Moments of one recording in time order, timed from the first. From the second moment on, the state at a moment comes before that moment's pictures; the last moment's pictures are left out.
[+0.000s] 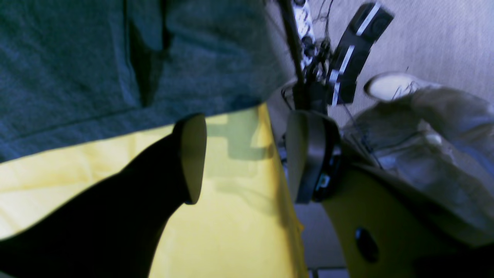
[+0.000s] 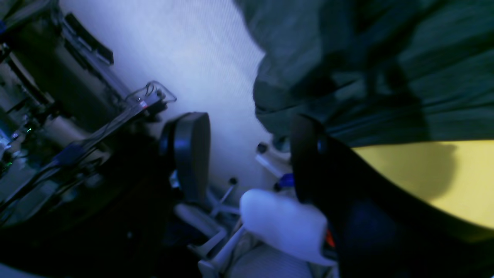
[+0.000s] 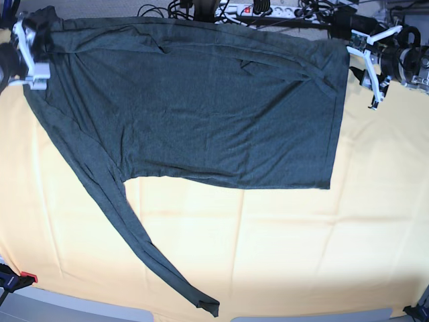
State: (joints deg) left arm -6.2 -89.6 51.9 123.4 -6.2 -44.1 17.4; right arm -27.3 77.6 -4.0 106.2 79.1 41.8 -81.3
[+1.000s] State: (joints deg) left arm -40.6 -64.2 48.5 73.6 -61.2 -39.7 31.6; right arm 14.3 81.5 -4.2 81.0 75.3 41.9 -78.9
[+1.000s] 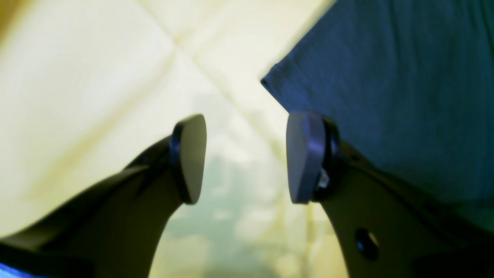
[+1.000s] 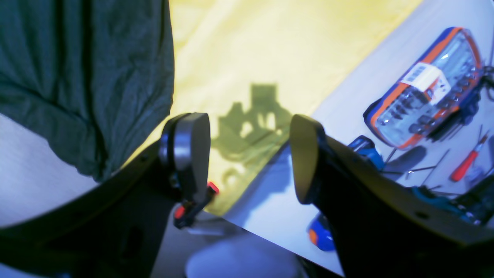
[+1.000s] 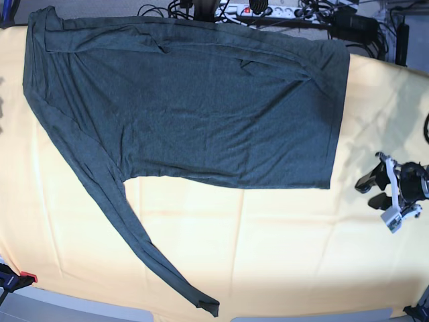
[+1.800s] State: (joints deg) left arm -38.3 -45.4 39.0 41.1 -76.8 -43.7 43.8; right arm 14.2 81.5 -4.2 74.9 74.8 41.9 -78.0
